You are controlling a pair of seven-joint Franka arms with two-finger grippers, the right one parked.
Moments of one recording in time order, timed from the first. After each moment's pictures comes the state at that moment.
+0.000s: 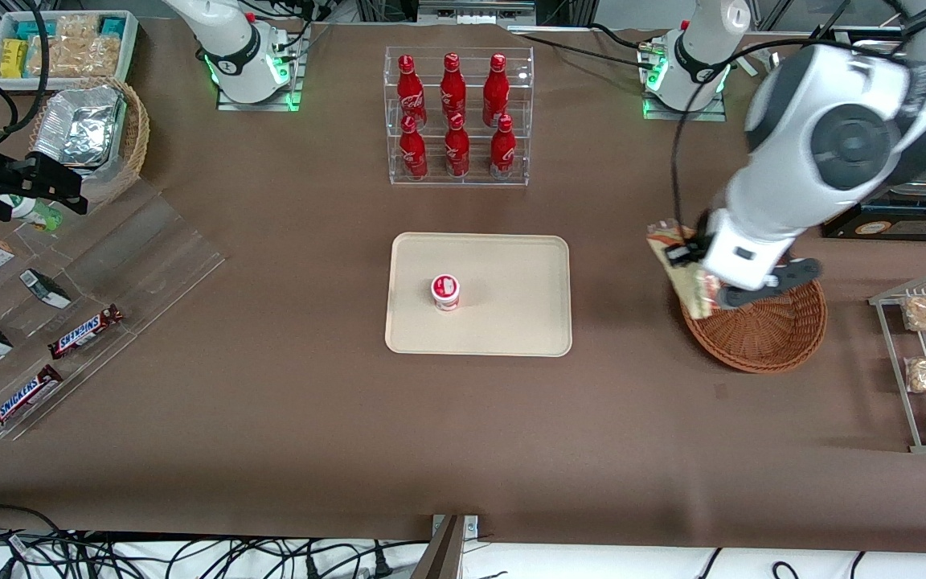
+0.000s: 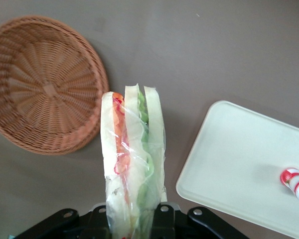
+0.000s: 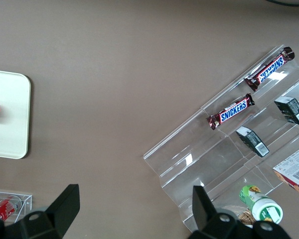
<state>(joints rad) -0.09 0.30 -0.30 -1.53 0.05 1.69 -0.73</state>
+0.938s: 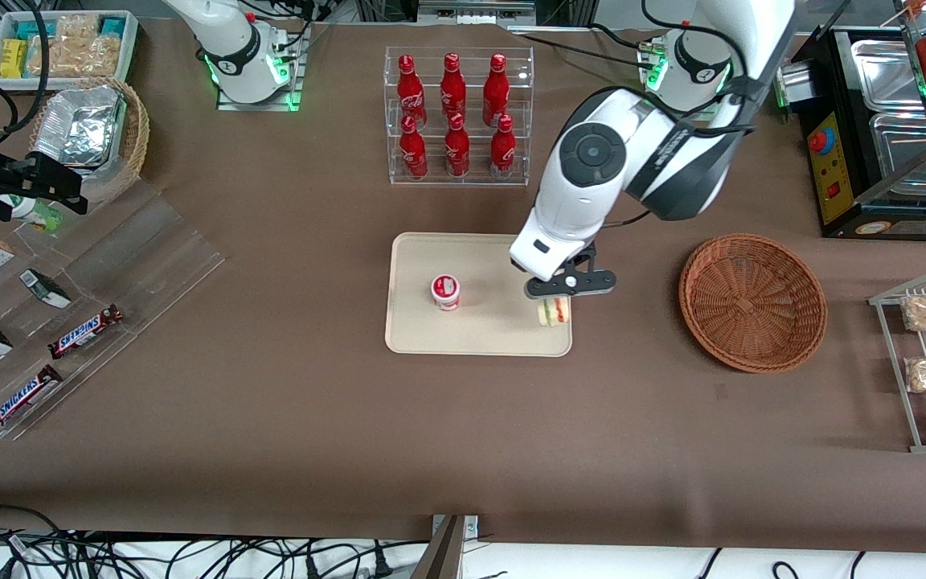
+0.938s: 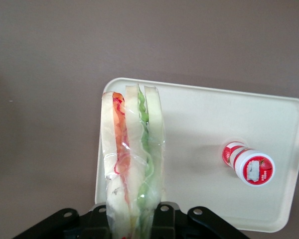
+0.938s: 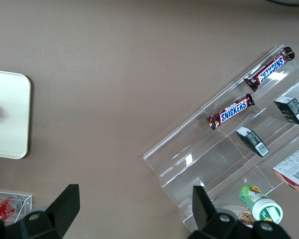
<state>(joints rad) -0.35 0.47 -0.30 -1.60 0.13 2.05 -0.79</state>
